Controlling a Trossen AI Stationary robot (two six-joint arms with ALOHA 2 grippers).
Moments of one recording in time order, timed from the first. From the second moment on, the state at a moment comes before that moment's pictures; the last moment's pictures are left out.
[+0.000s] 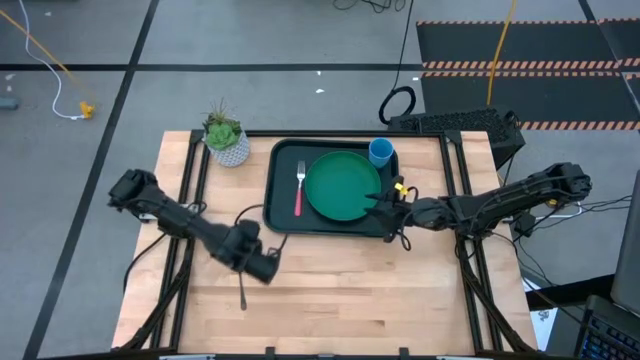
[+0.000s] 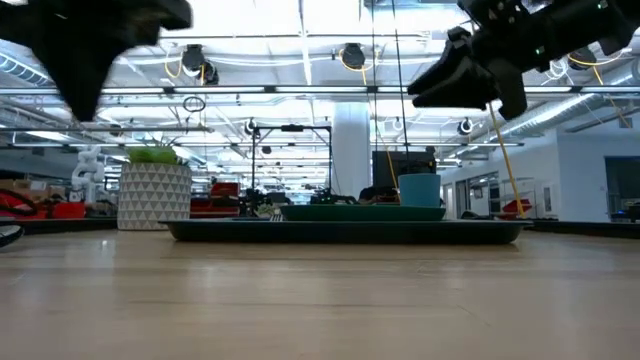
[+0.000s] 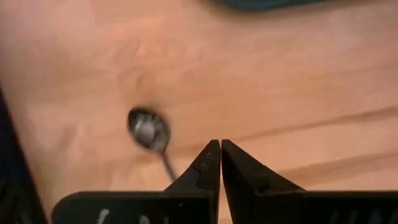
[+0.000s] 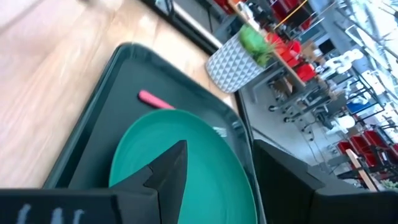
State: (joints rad) left arm -0.47 1.61 1.28 -1.27 -0.15 -1.86; right arm 0.18 1.06 0.45 0.26 0.52 -0.59
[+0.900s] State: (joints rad) left arm -0.70 1.62 1.00 -1.02 -0.14 -2.36; right arm 0.18 1.06 0.45 0.38 0.36 -0.34
